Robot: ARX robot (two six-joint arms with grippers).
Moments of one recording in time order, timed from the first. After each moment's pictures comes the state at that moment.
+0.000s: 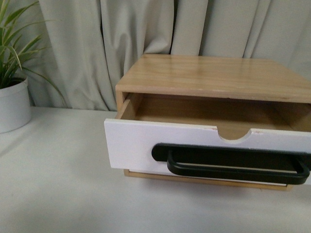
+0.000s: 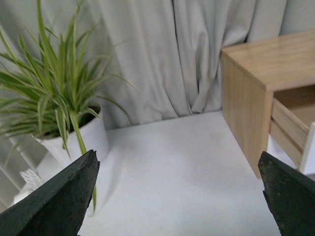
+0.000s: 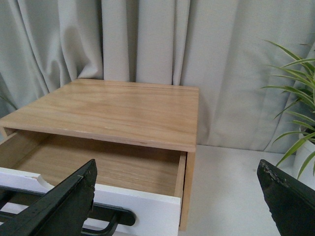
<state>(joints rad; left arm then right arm) 0.04 0.47 0.13 0.37 0.14 0.25 0.01 0.44 0.24 0.24 -0.12 -0.02</state>
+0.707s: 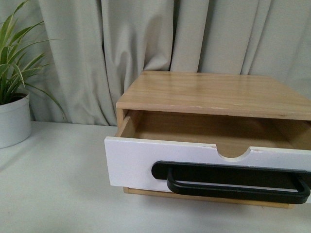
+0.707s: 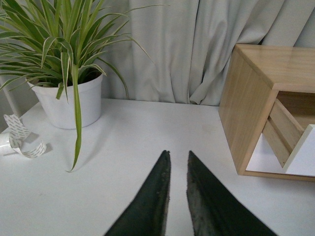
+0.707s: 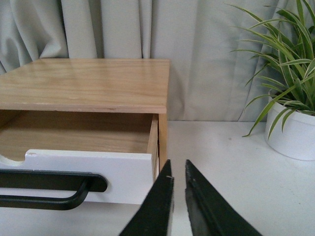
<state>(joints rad) 0.00 0.29 0.05 0.23 0.00 0.01 0.00 0.29 0.10 0.19 0.00 0.00</state>
